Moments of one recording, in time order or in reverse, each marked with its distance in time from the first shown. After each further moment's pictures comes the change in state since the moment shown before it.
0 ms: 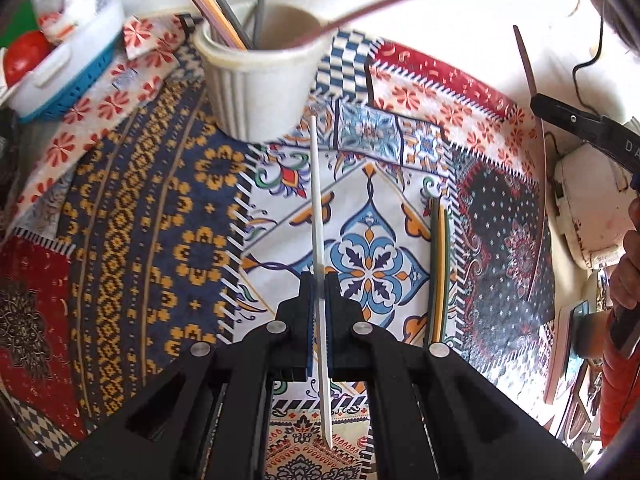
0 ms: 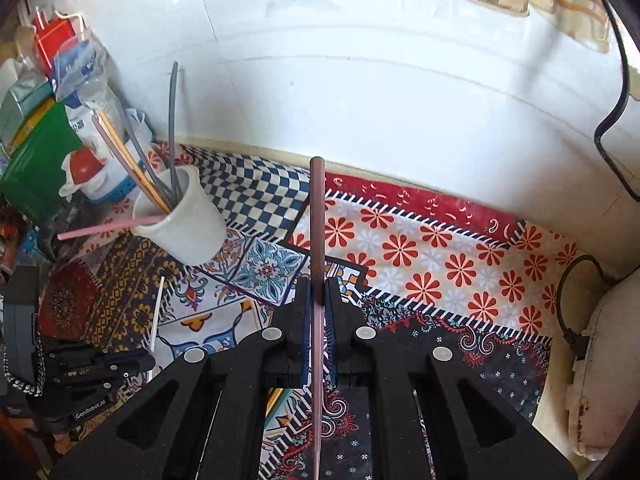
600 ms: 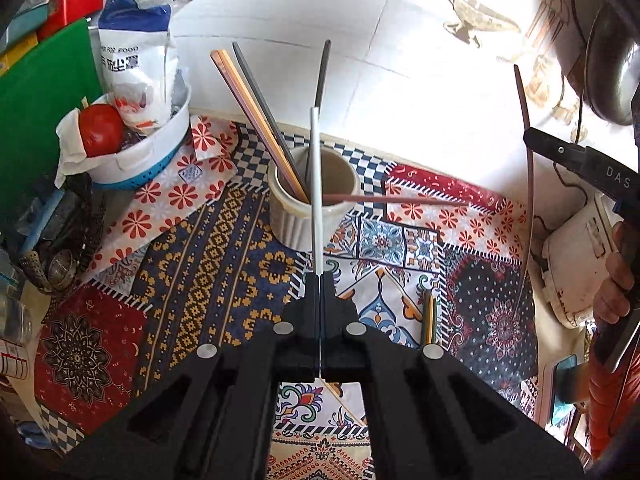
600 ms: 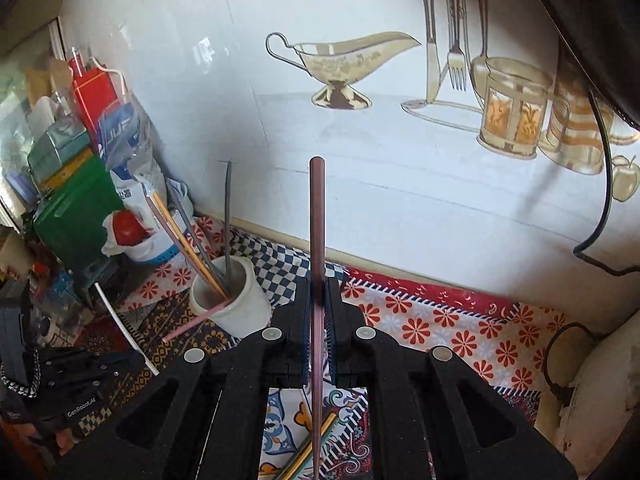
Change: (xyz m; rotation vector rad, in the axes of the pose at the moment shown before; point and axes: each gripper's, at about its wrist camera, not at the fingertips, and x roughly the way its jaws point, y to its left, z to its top) left arm -0.095 0.012 0.026 -0.056 -0.282 0.053; right arm -0.038 0.033 0.045 -0.036 -0.197 0.069
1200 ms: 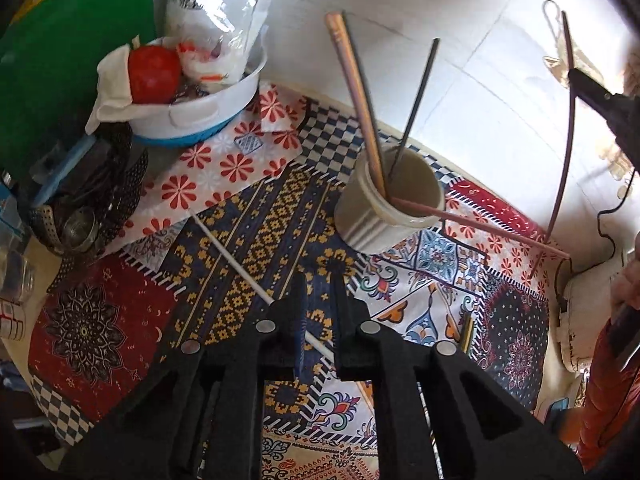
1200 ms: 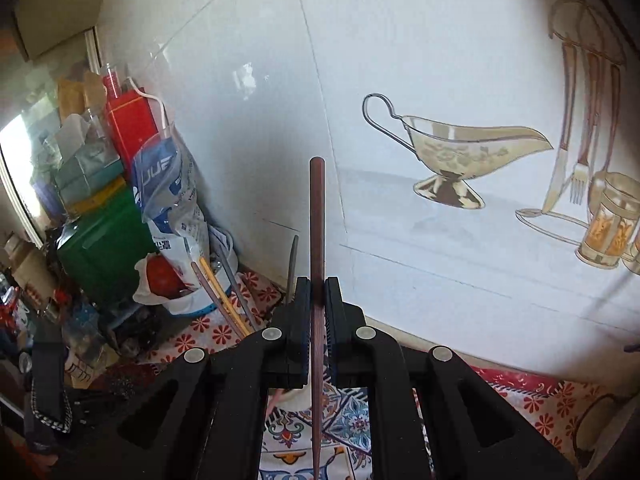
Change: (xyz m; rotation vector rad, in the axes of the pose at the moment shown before) left arm 0.034 0.067 0.005 -0.204 0.093 0.076; right arm 0.031 0.051 0.053 -0.076 -0.123 0.109
